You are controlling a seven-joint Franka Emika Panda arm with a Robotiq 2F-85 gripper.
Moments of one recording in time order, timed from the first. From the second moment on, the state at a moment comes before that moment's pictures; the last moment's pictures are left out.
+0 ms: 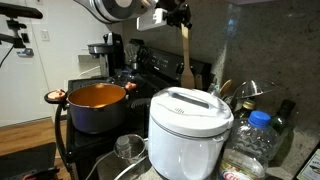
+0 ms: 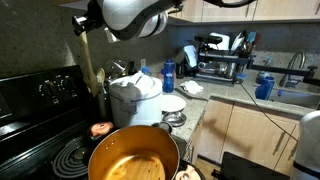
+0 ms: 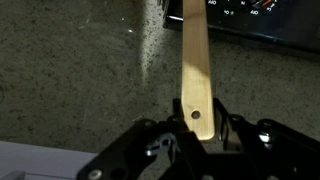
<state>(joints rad) 0.02 -0.04 0.02 -1.98 -0.08 3.09 -0.13</state>
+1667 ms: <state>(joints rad) 0.24 -0.39 -0.06 -2.01 0.36 2.46 -0.24</state>
